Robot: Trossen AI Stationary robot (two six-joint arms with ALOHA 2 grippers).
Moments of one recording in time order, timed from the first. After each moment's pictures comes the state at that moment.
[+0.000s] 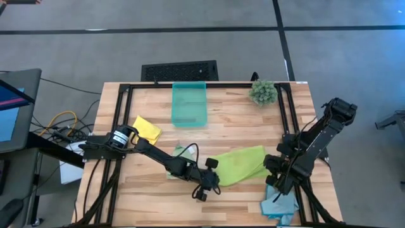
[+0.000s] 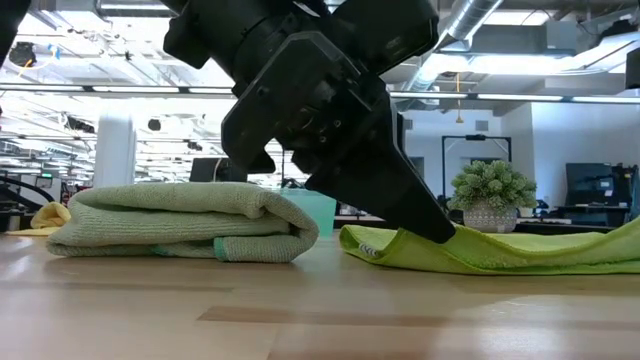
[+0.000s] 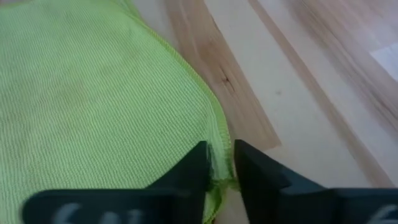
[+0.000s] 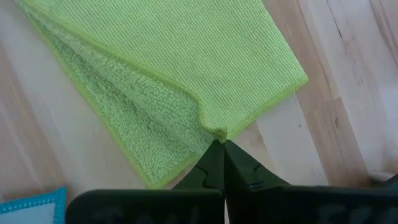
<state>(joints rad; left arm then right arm) -0.37 2.13 1.33 0.06 -0.14 0.08 0.94 1.37 0.71 -1.03 0.37 1.28</state>
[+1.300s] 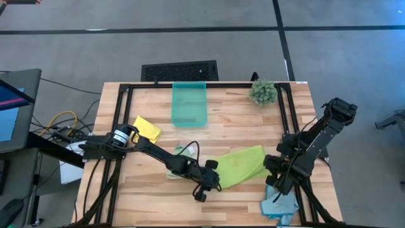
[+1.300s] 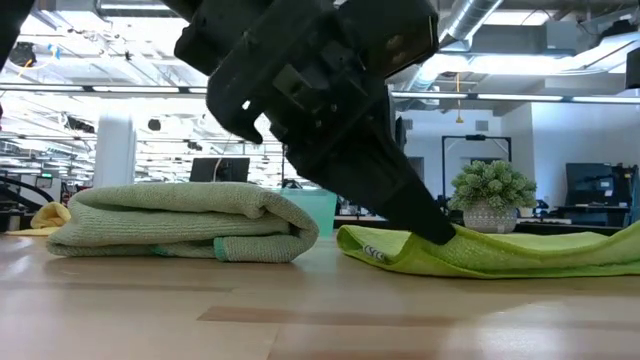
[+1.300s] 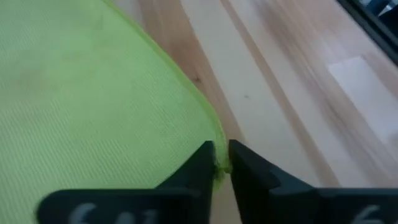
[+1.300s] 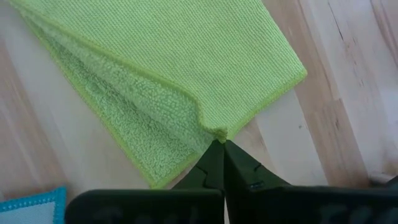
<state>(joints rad) -0.35 2.13 1.33 0.06 0.00 -0.01 0.94 1.37 0.71 -1.03 0.37 1.27</state>
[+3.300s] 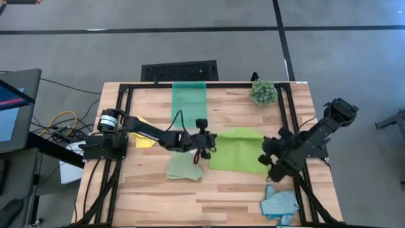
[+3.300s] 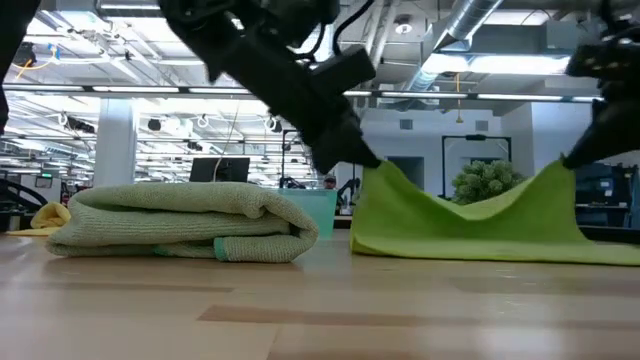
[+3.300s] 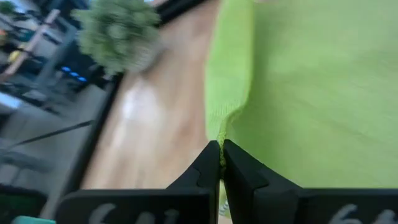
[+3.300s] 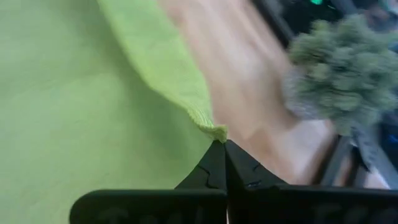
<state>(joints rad) -0.12 1.92 1.08 0.28 -0.53 0.33 0.81 1.37 0.66 -1.26 0.80 1.38</state>
